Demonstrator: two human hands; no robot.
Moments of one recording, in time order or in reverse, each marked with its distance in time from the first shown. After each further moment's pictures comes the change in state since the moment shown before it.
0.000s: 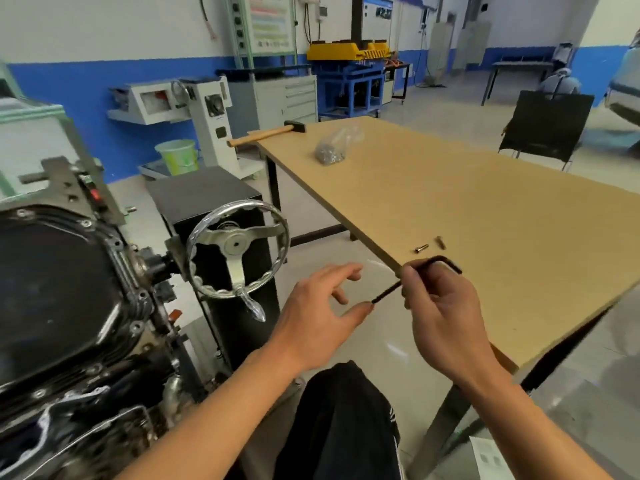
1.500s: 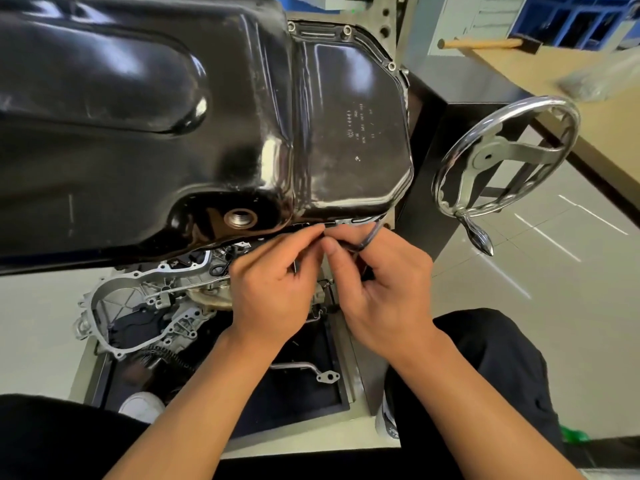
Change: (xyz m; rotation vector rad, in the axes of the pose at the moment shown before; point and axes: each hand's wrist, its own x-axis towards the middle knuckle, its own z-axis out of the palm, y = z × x) left_hand -0.229 -0.105 -0.175 0.430 0.955 -0.039; right_hand -0.125 -0.108 0.285 0.338 -0.373 -0.639
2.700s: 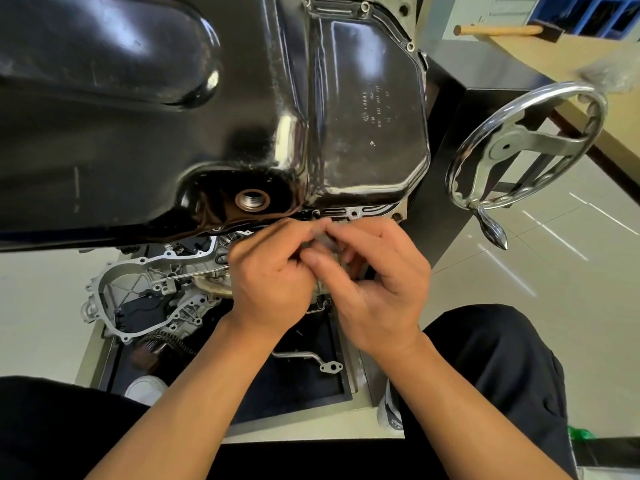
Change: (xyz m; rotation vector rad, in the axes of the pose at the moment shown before) left_hand 0.003 -0.005 -0.008 -0.022 -0.022 0.065; right_hand -0.014 0.005 0.022 0.166 0.146 -0.009
